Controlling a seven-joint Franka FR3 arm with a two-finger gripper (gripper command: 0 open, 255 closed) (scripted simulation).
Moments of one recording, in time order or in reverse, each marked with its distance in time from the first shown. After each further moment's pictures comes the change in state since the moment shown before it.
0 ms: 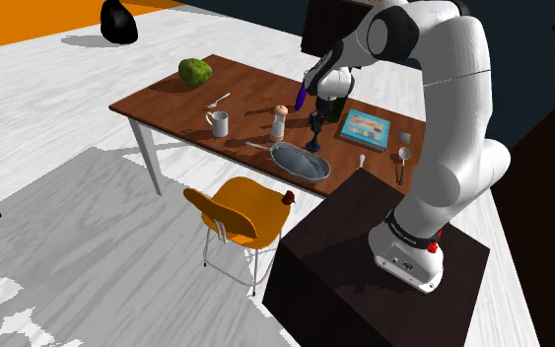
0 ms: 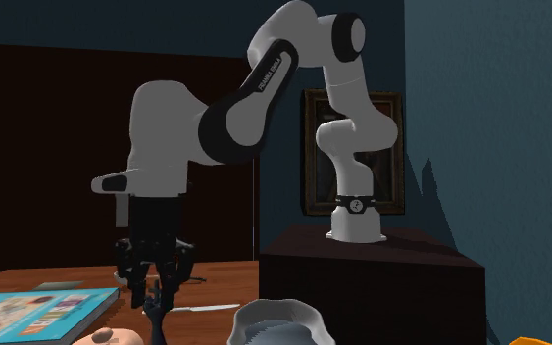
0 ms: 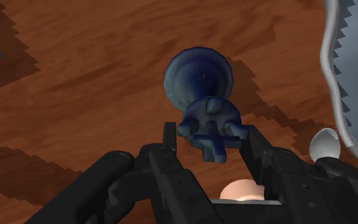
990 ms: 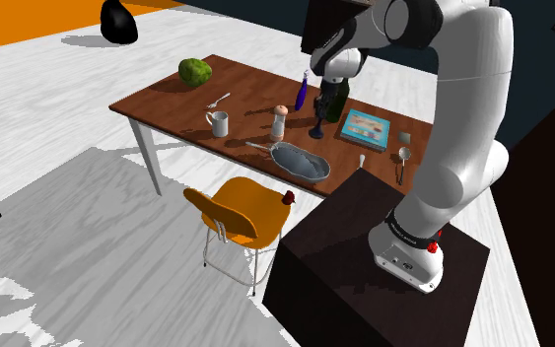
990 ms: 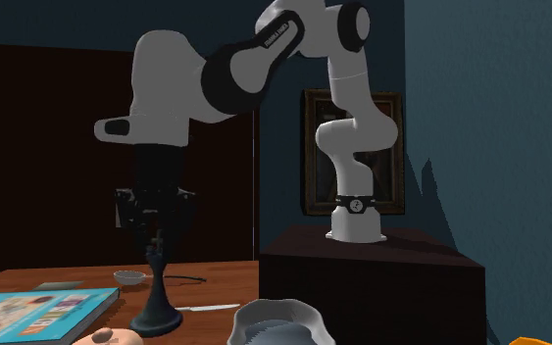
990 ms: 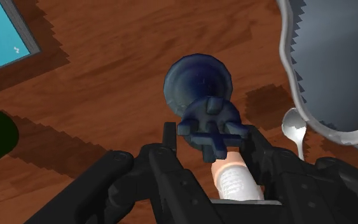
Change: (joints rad) arm 0.043 -0.159 -0.056 -0.031 -0.063 -0.126 0.040
